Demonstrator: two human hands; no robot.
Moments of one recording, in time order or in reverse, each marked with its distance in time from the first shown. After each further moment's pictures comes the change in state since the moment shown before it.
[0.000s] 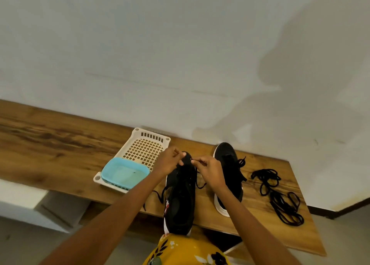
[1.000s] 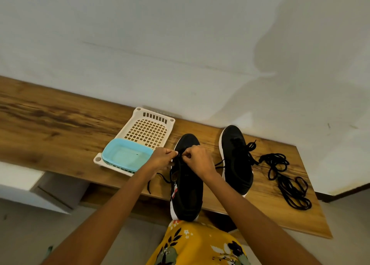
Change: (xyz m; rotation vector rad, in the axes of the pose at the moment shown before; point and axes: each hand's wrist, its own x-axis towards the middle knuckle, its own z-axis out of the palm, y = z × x) left_hand -0.011 -0.065 -0.005 -0.306 -0.131 -0.308; right_hand 0.005 -0.005 0.062 -0.568 -0.220 -0.095
